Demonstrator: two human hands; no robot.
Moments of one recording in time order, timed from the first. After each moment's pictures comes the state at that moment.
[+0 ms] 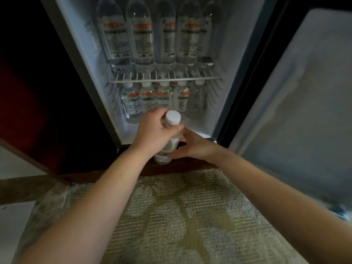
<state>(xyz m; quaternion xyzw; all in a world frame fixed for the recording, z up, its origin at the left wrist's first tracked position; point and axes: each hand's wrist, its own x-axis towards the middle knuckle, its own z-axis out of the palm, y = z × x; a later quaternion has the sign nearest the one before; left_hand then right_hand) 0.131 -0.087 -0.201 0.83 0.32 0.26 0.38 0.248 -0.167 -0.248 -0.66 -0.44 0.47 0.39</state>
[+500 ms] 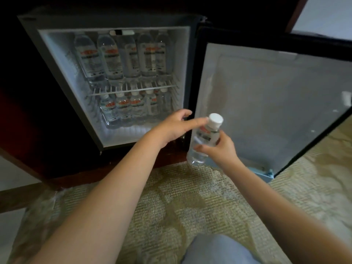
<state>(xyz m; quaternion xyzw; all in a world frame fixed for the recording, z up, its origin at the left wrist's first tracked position) 0.178 -0.203 -0.135 0.79 0.24 0.03 0.56 0.256 -0.341 -0.202 -0.80 -0.21 0.18 0.53</state>
